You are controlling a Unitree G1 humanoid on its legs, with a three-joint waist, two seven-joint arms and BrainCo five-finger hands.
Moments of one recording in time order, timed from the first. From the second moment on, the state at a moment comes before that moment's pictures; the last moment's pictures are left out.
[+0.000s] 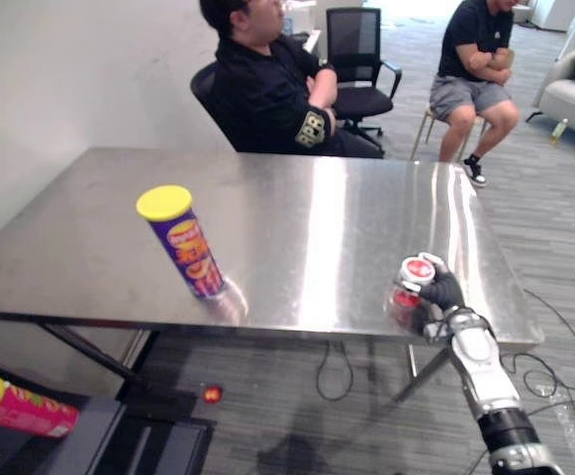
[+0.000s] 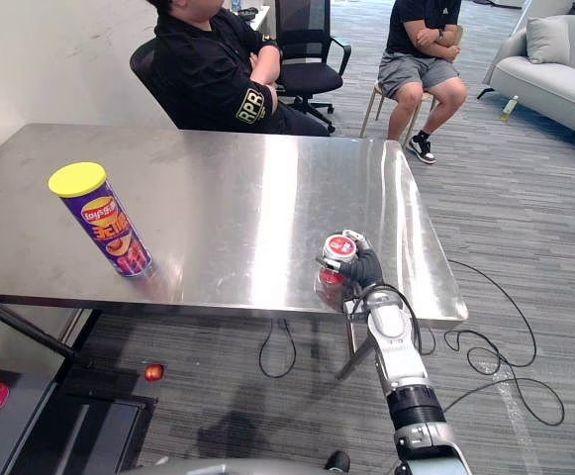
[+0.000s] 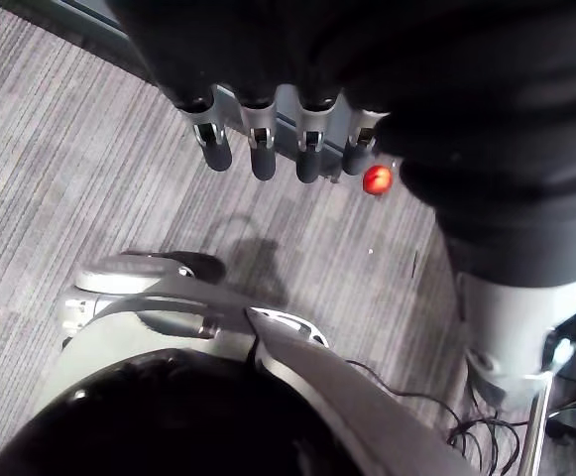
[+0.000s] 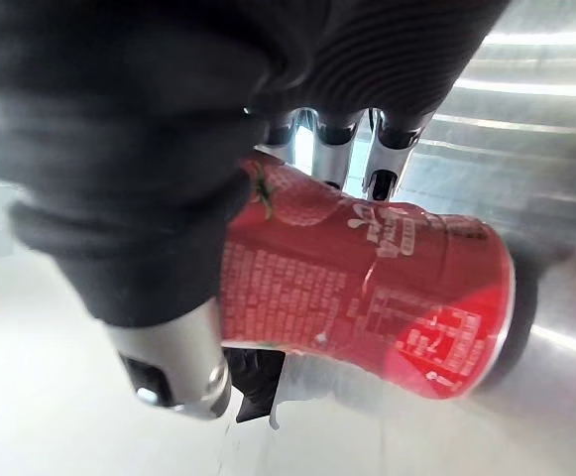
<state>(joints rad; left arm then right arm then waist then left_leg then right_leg) 0.24 0.12 0.20 1.13 -0.09 -0.14 -0.04 -0.20 -0.22 0.01 0.28 0.02 -0.18 0.02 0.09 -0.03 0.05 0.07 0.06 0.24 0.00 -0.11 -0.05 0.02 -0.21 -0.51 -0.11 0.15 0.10</state>
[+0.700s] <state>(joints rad) 0.24 0.11 0.24 1.11 -0.06 -0.14 -0.04 -0.03 -0.22 0.01 -0.18 0.02 -0.22 0.08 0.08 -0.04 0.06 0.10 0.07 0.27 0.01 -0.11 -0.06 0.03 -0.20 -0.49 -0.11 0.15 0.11</state>
